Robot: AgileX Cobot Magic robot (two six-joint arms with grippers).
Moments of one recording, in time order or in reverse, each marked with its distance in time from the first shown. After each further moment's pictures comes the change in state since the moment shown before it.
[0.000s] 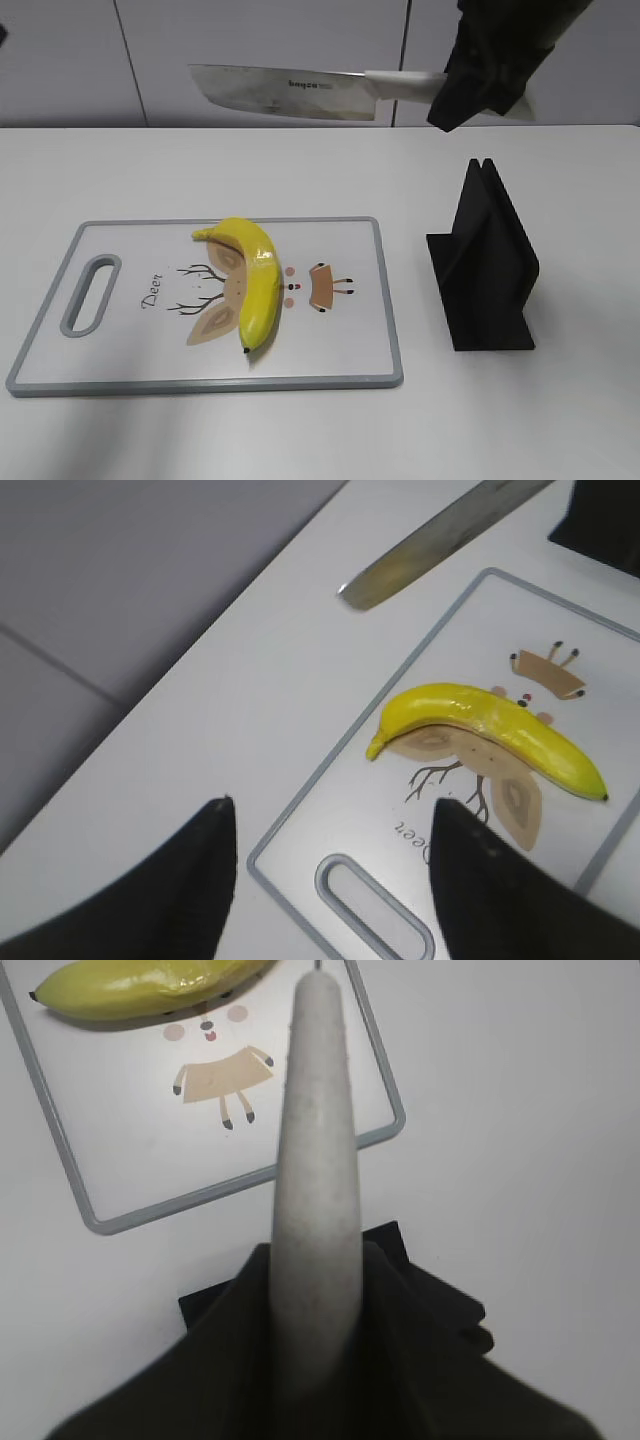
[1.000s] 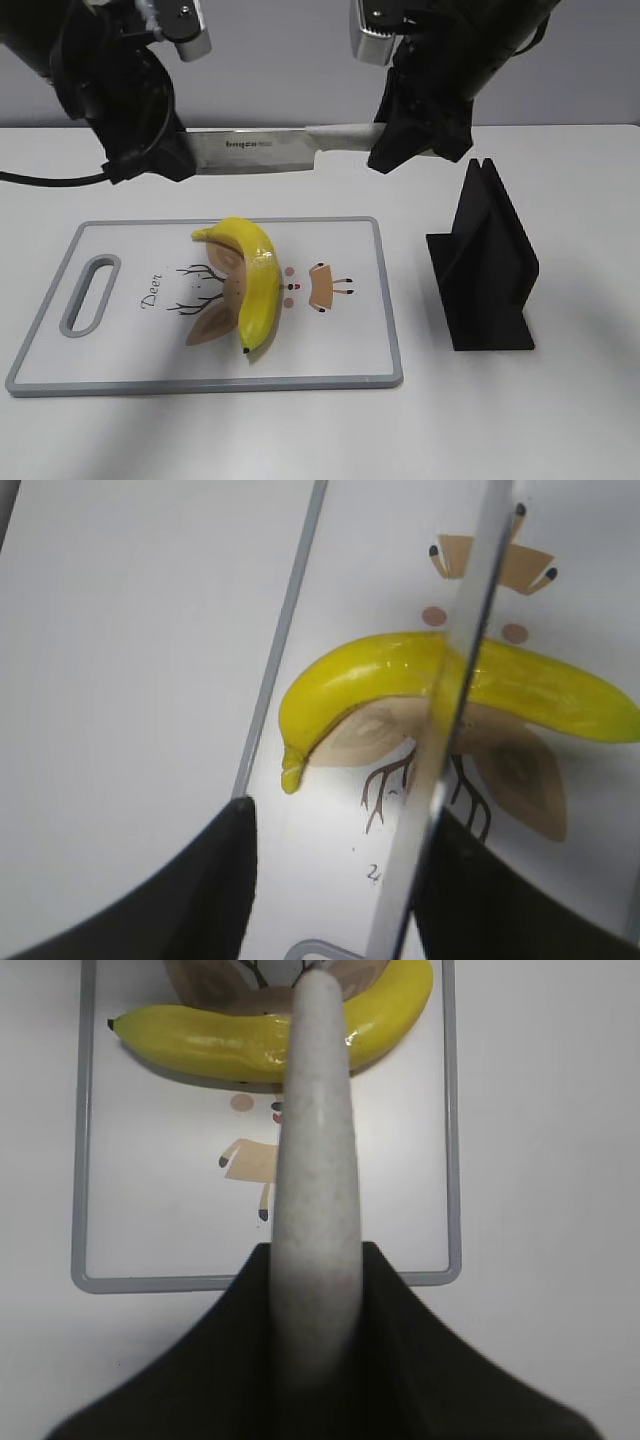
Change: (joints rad) left arm -0.233 0.574 -0.182 0.100 -0.044 0.217; right arm 0.001 0.176 -0.030 0.225 -0.029 -0.420
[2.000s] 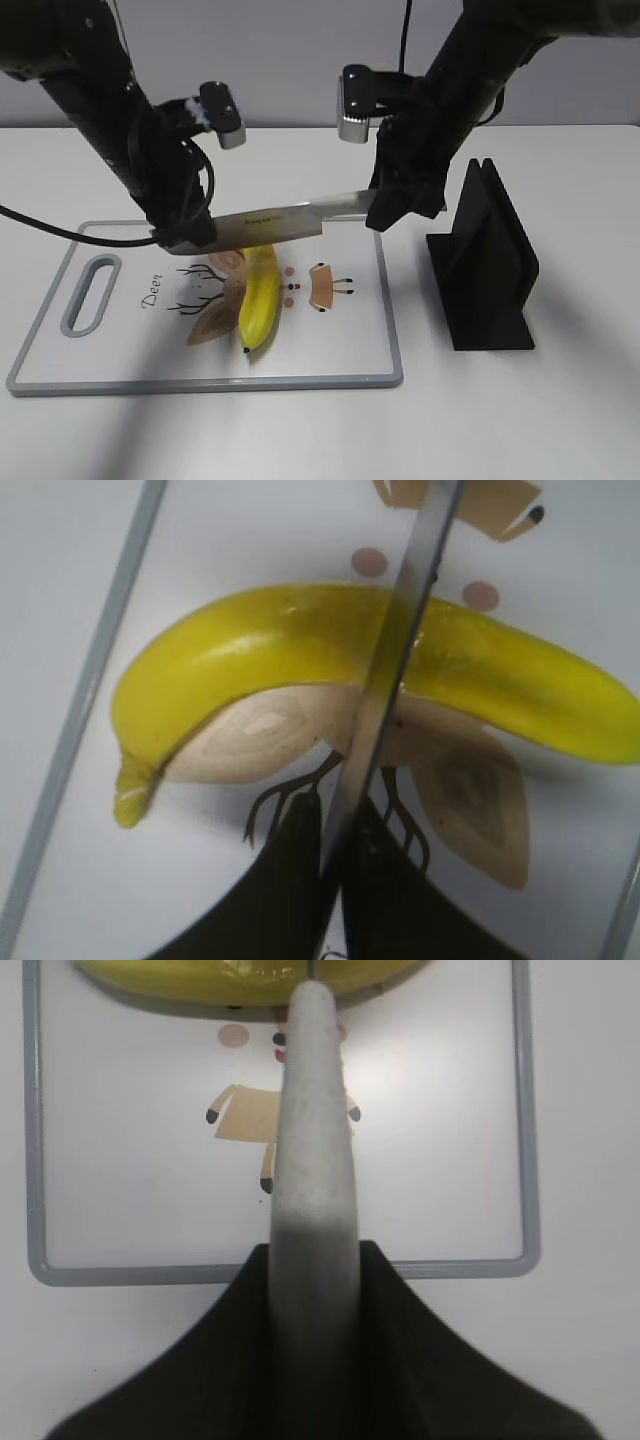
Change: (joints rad) left arm -0.002 0.212 0.000 -0.052 0.002 -0.032; right arm 0.000 0.168 -0.004 -0.037 -0.027 0.020
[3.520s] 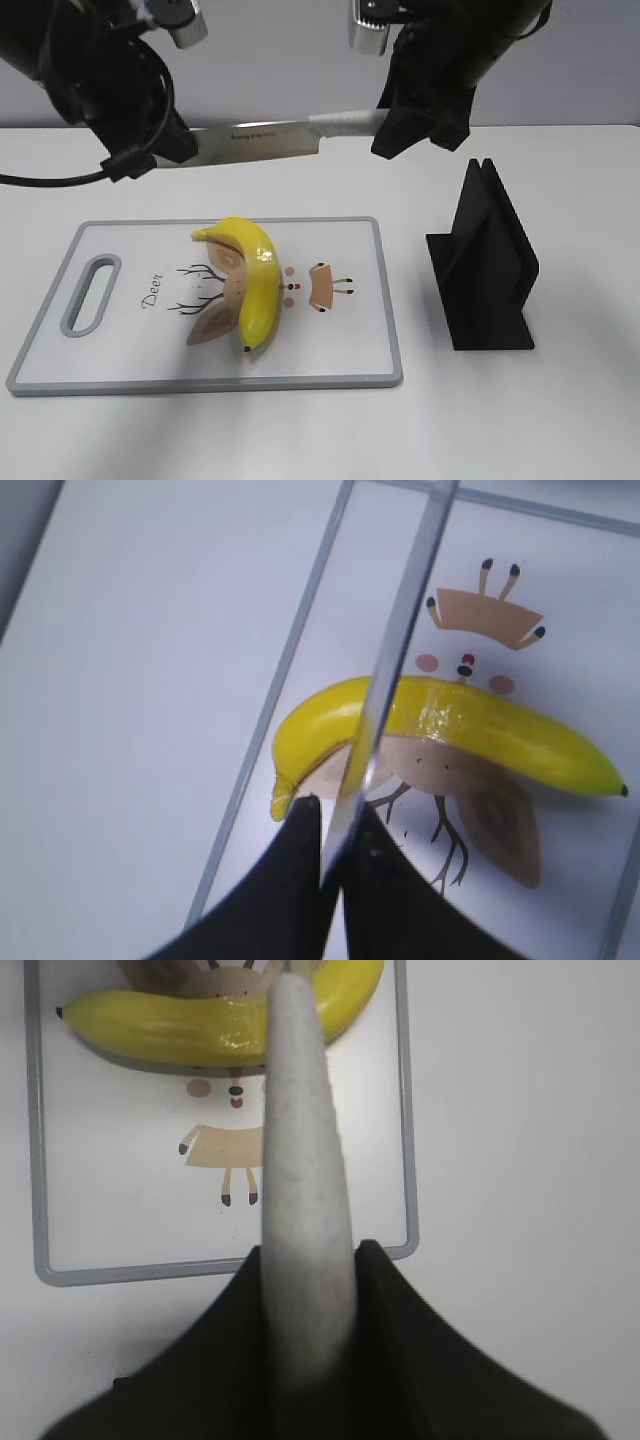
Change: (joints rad) left arm -0.013 -0.292 0.087 0.013 -0.093 -0.033; right arm 0.007 -0.184 -0.006 -0.047 -0.011 0.073
